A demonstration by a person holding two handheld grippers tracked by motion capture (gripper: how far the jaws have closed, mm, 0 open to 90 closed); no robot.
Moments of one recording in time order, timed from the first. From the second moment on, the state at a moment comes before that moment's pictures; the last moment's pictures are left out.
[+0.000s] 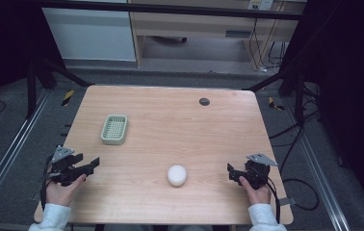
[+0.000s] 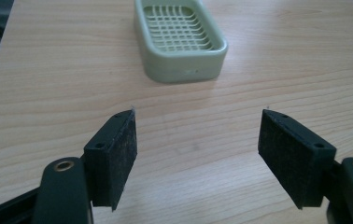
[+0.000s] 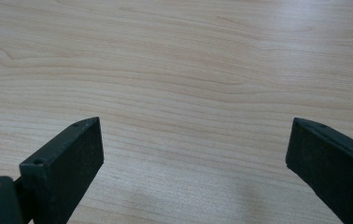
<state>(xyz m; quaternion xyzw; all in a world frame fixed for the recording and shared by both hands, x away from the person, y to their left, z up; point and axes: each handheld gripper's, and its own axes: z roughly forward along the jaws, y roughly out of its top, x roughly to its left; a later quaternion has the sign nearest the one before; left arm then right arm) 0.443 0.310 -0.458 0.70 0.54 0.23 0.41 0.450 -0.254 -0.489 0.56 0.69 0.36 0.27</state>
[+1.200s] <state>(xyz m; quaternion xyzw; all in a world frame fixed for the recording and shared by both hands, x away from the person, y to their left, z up) 0.451 0.197 -0.411 0.78 0.41 0.21 0.41 0.451 -0.253 -0.489 0.56 0.69 0.36 0.26</state>
